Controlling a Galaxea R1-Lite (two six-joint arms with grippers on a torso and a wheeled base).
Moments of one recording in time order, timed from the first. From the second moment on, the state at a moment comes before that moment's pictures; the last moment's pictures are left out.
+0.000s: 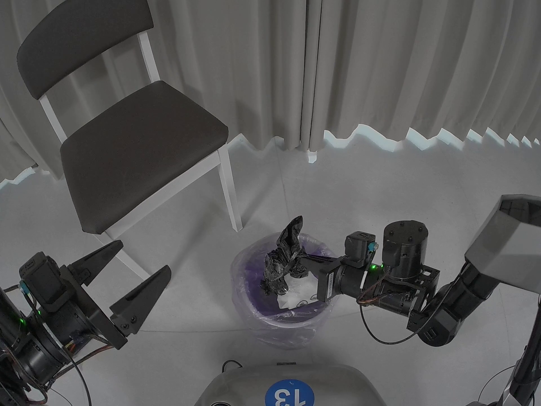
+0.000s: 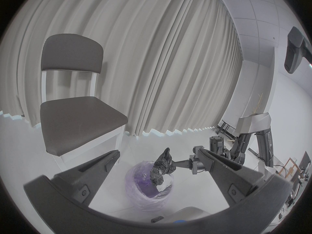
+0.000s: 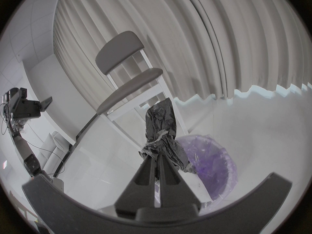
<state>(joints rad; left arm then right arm) -0.66 1.16 -0.13 -1.08 0.09 -0.15 0.63 2.14 -0.68 -1.21 0.15 0.23</state>
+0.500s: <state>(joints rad) -0.66 1.15 -0.12 -1.08 0.09 -0.15 0.62 2.33 -0.75 -1.29 0.17 0.23</state>
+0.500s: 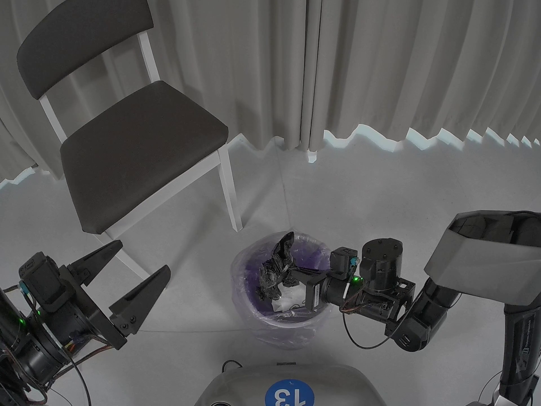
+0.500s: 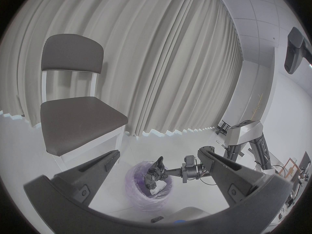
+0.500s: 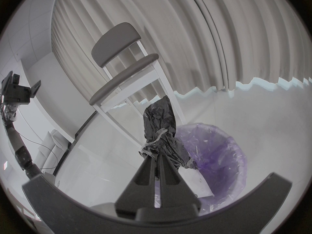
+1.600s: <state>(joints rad) -0.65 1.15 -0.11 -1.07 0.09 -0.15 0.52 2.58 -0.88 -1.27 0.22 0.23</state>
